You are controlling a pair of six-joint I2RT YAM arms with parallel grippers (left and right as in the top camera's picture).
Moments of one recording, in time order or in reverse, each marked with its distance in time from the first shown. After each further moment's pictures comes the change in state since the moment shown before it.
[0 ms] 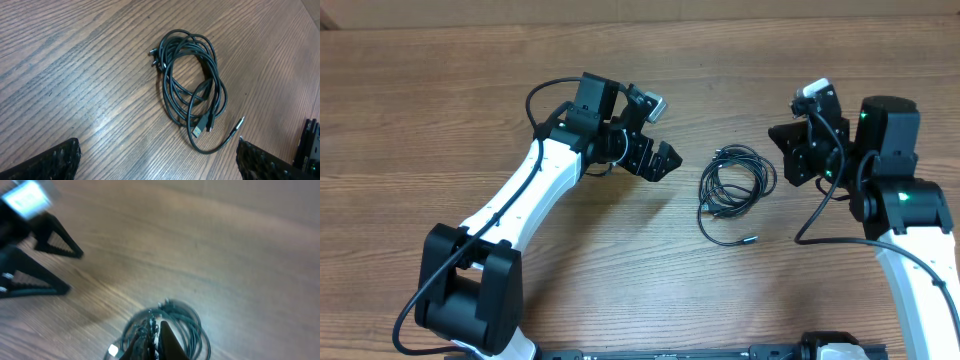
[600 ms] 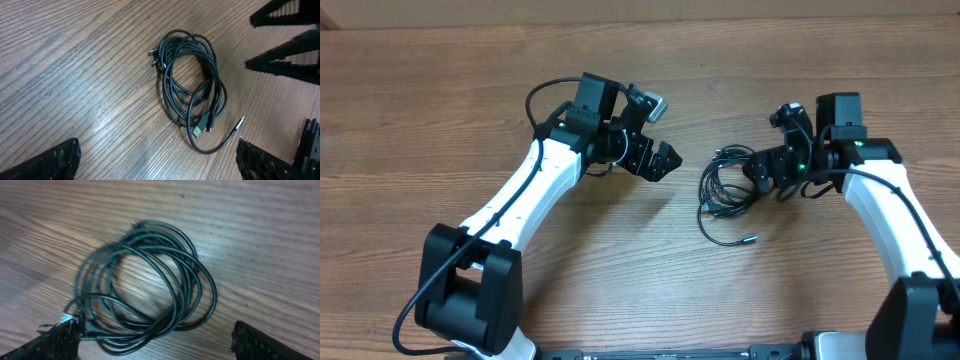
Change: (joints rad) left arm 0.000 0.000 0.000 0.000 0.000 0.000; right arm 0.000 0.372 0.001 -0.082 0.157 0.047
